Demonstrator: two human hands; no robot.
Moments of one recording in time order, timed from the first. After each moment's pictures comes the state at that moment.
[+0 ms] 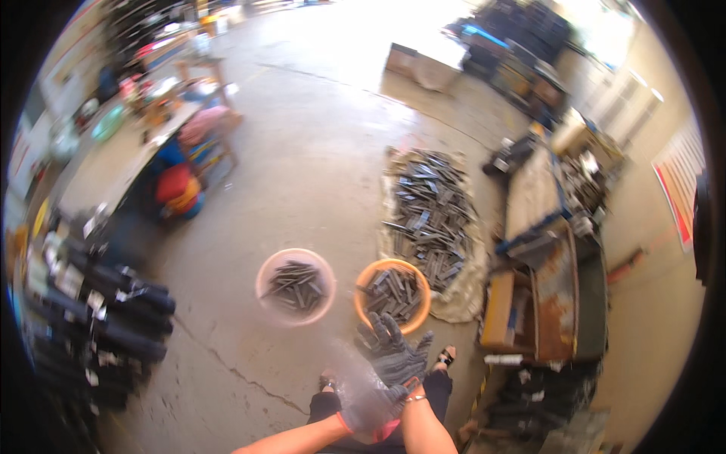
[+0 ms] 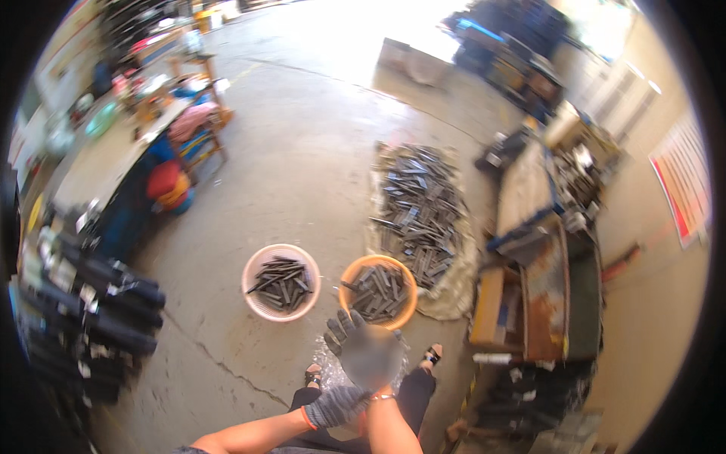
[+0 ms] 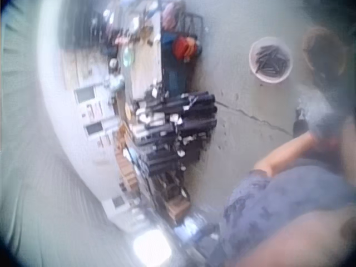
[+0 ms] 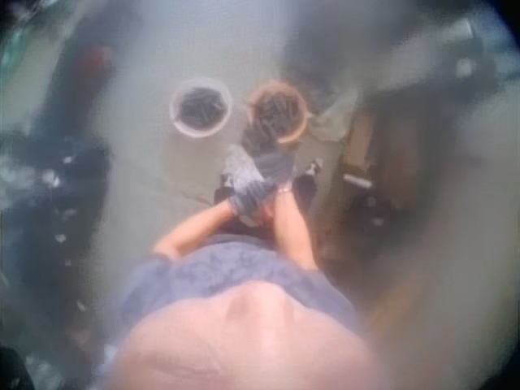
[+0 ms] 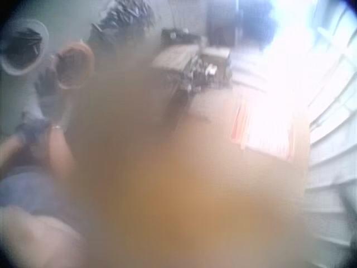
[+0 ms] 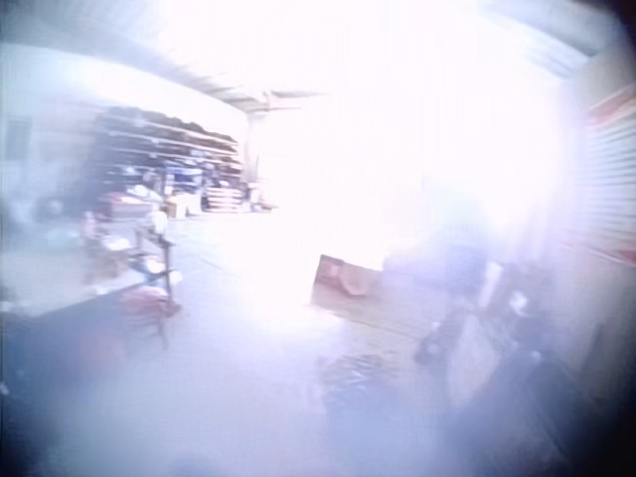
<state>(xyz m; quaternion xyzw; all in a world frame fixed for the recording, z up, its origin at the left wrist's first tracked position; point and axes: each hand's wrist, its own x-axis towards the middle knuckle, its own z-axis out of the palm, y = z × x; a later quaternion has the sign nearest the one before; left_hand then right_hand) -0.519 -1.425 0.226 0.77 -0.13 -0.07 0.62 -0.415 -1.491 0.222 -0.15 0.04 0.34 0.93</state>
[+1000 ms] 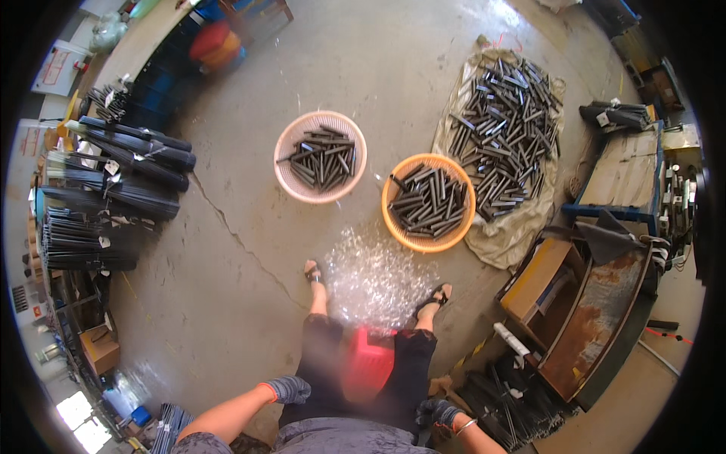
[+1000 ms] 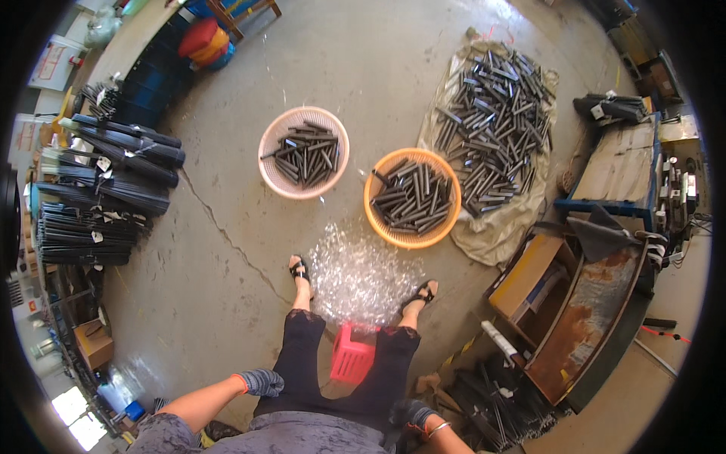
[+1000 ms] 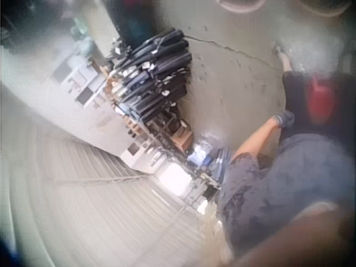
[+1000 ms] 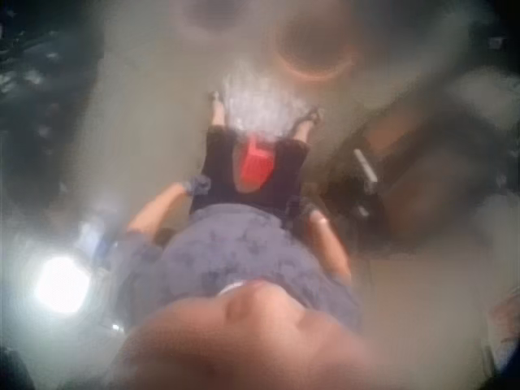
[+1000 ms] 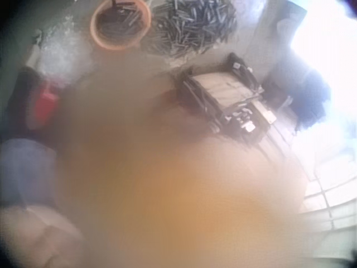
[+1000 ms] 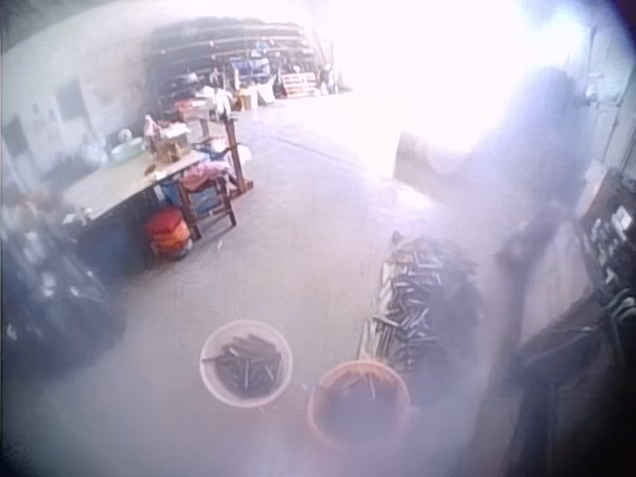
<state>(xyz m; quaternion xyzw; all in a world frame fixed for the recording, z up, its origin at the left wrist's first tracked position) -0.711 -1.498 0.075 0.64 0.05 -0.57 0.51 -0.500 -1.931 0.041 -0.53 -0.23 0.77 0.27</state>
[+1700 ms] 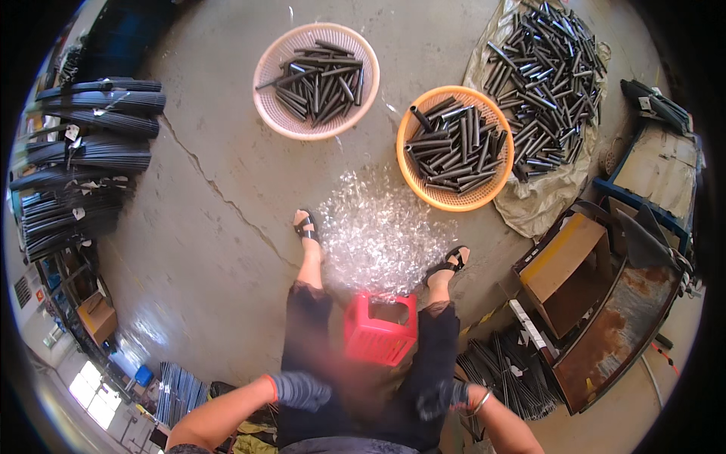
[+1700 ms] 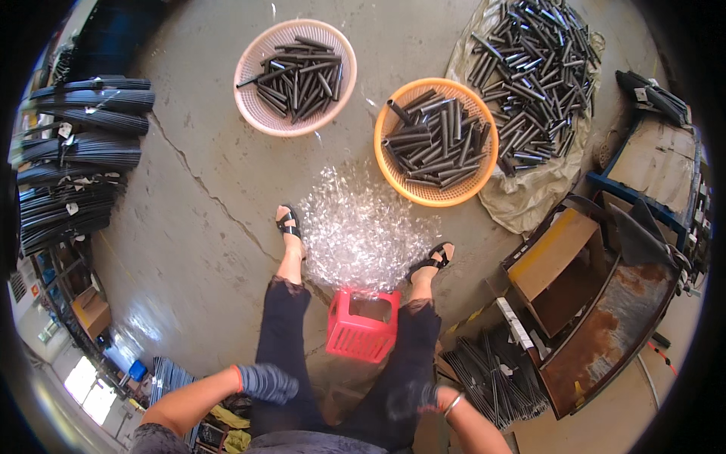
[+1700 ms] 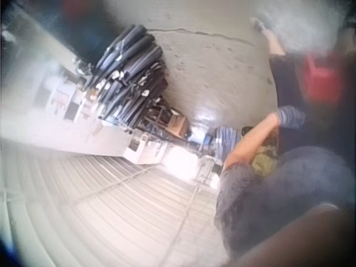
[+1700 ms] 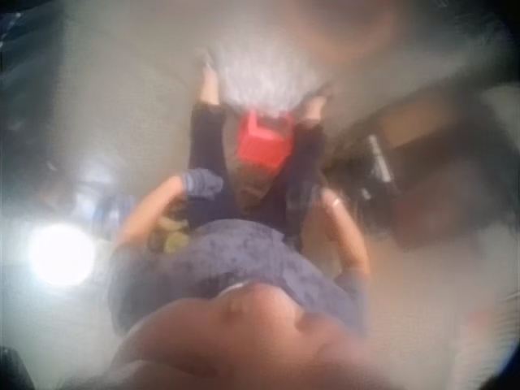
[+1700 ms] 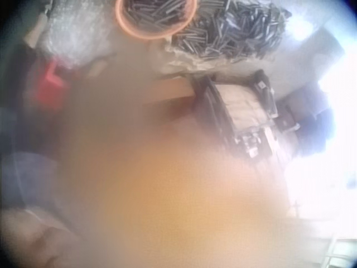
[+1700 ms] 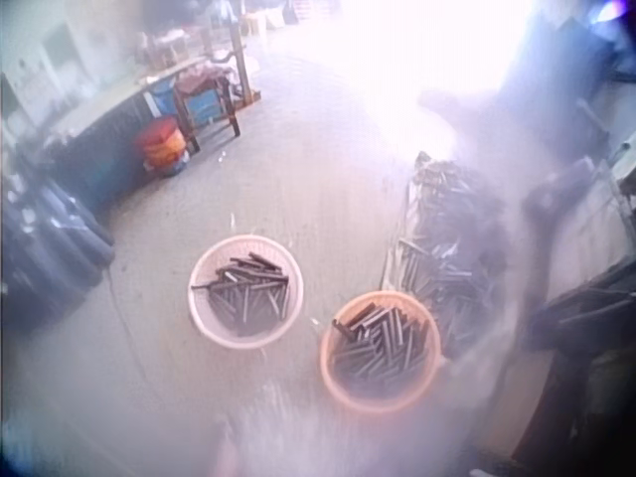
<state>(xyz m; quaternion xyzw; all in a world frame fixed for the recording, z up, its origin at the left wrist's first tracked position) -0.677 -1.502 0.001 0.62 -0.13 -0.44 0.63 -0.464 -1.918 -0.040 -0.18 0.28 0.90 0.29</state>
